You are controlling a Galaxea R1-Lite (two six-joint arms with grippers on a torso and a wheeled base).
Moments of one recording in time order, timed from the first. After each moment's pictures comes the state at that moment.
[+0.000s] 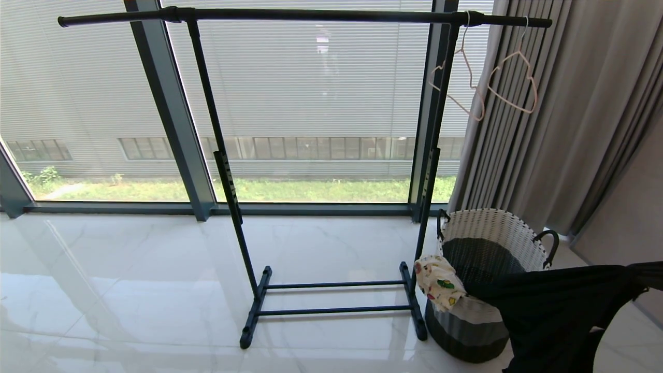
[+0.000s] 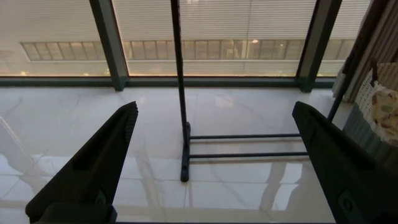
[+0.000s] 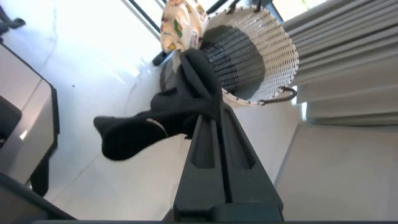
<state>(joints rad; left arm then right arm) 0.00 0.00 -0.01 -0.01 -0.01 0.07 0.34 1.05 -0.94 0.52 0.00 -0.62</state>
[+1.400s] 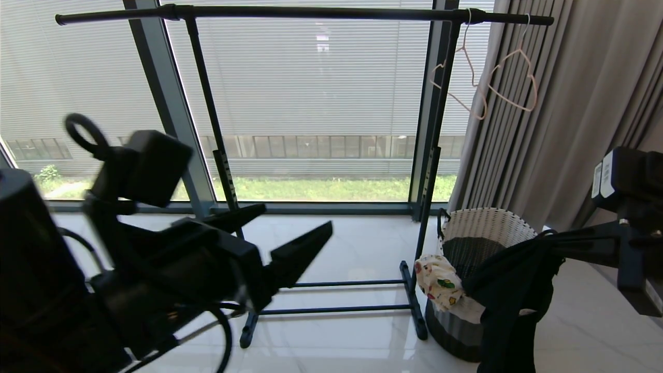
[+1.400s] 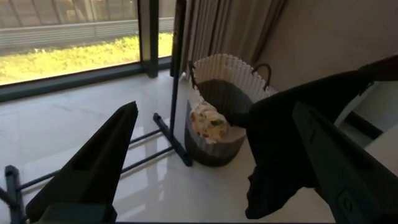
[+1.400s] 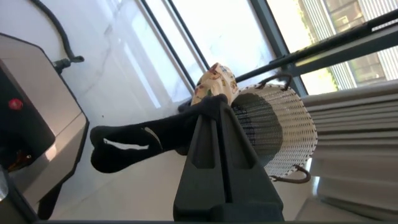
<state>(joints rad) -0.88 1.34 -0.63 -0.61 0.22 -0.15 0.63 1.23 -1.10 0.47 0.04 -0.60</state>
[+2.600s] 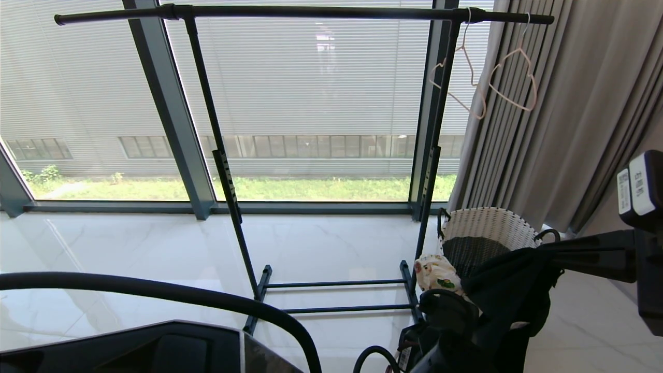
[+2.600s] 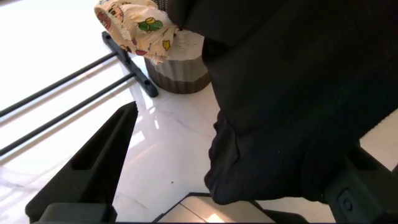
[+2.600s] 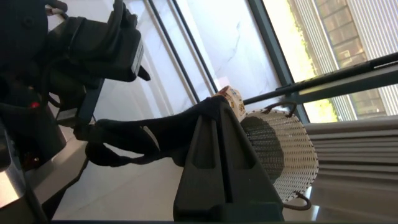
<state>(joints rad) -1.17 2.20 -0.99 -0.70 0.35 -0.29 0.75 1.19 -1.10 0.47 0.04 -0.60</state>
